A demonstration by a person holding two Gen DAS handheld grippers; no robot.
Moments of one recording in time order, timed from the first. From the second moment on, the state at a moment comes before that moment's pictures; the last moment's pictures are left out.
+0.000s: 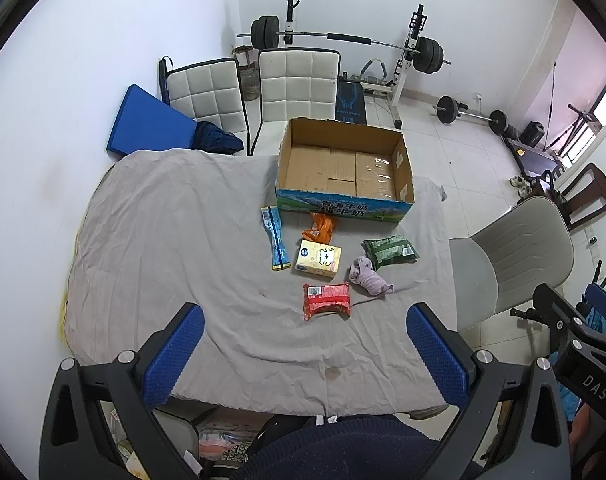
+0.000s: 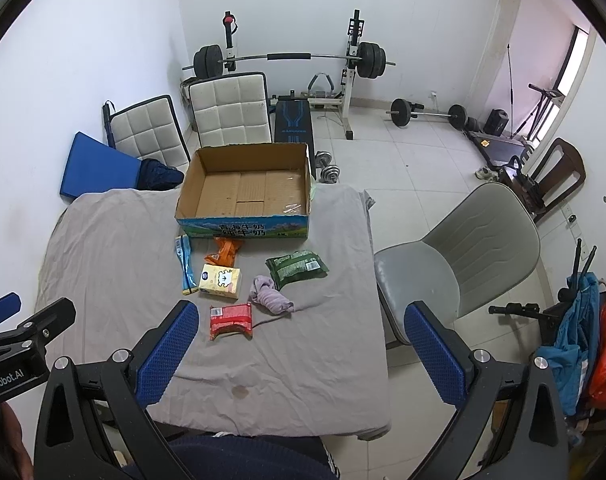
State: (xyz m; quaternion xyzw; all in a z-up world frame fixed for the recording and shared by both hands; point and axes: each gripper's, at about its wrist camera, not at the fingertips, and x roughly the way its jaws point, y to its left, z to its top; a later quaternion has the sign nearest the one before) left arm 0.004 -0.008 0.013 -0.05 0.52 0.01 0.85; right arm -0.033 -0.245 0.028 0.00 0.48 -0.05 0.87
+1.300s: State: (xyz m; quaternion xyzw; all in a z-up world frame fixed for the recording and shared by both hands) left arm 0.218 0.033 -0.353 -0.25 0.76 0.10 0.60; right arm 0.247 -0.336 -0.393 0.24 0.71 -0.14 0.65
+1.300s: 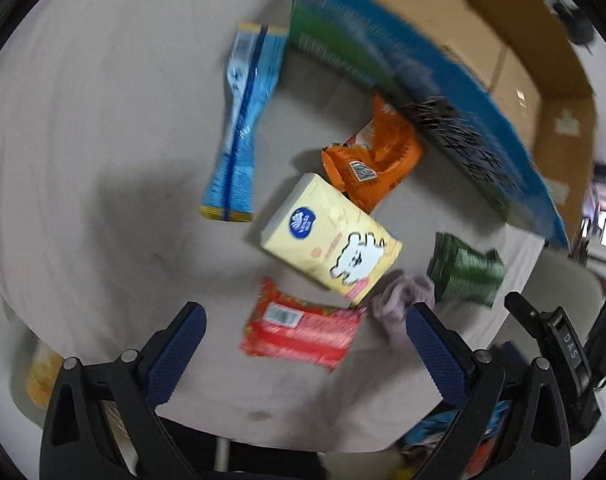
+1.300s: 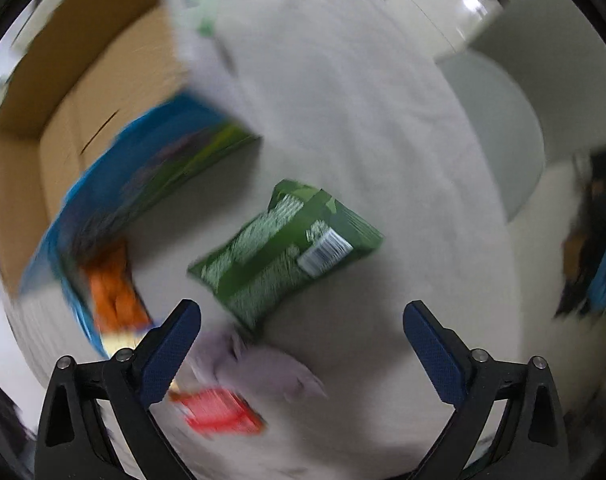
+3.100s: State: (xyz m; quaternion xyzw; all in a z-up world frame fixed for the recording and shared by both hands) left arm 0.223 -0.046 -0.332 -0.01 0.71 0.11 0.70; right arm 0.204 -0.287 -0.414 0.07 0.73 -0.01 0.68
